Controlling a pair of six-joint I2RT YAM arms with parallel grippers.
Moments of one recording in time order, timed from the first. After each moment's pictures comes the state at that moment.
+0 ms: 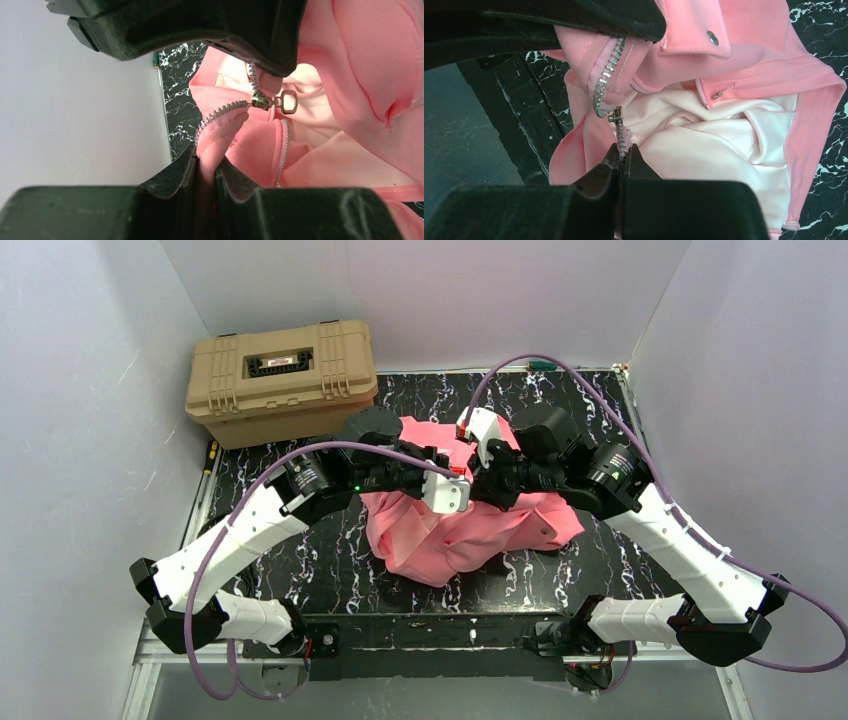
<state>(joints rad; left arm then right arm) -0.96 1.28 1.55 -0.76 0.17 1.05 0.90 1.20 1.55 -1.02 -0.19 -0.11</state>
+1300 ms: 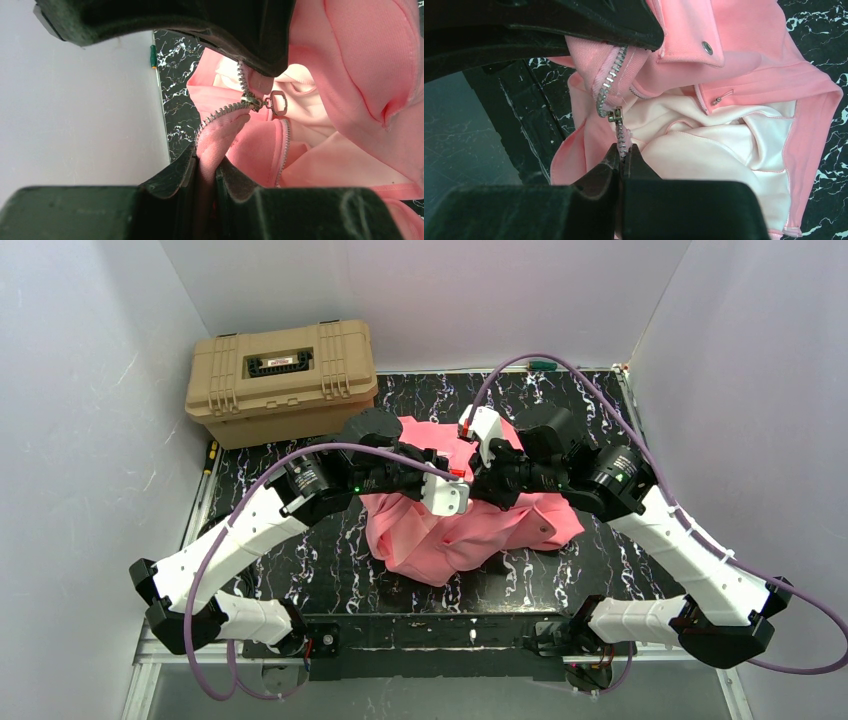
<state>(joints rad) -0.96 1.28 1.53 -0.76 0.18 1.05 0.90 1.18 1.54 -0.99 -0.20 -0.11</state>
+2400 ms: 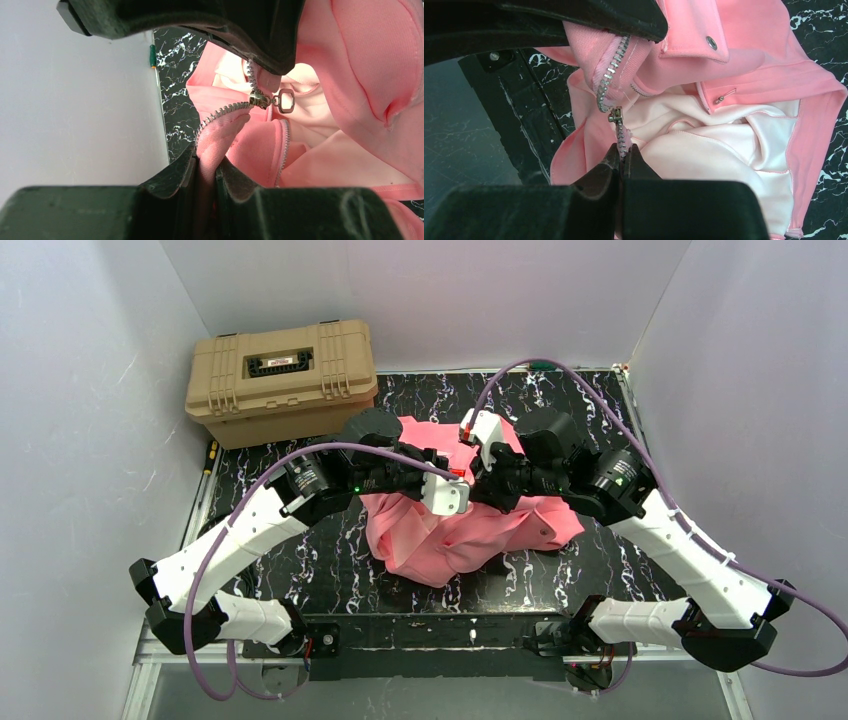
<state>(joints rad) -0.96 1.28 1.53 -0.76 0.18 1.05 0.90 1.16 1.50 -0.97 -0.20 -0.11</state>
